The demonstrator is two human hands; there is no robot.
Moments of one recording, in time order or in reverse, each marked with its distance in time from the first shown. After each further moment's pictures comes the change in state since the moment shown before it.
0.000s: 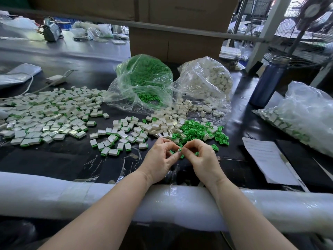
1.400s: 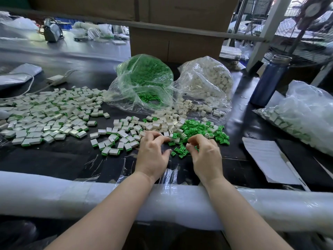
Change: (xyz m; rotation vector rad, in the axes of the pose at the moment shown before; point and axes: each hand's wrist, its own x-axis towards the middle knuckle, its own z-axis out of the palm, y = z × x) left_hand 0.000 -0.007 -0.004 0.428 0.276 -0.008; right_hand 0.003 0.006 0.003 -0.520 0.219 -0.098
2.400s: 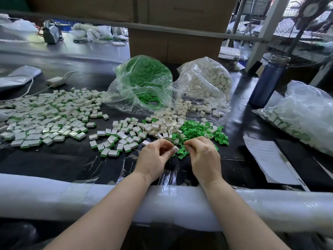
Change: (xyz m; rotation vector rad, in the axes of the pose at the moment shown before) left_hand 0.001 0.001 -0.001 -0.383 -0.157 -0.134; right_hand -0.001 -0.001 0.000 0.034 0.019 -0.084
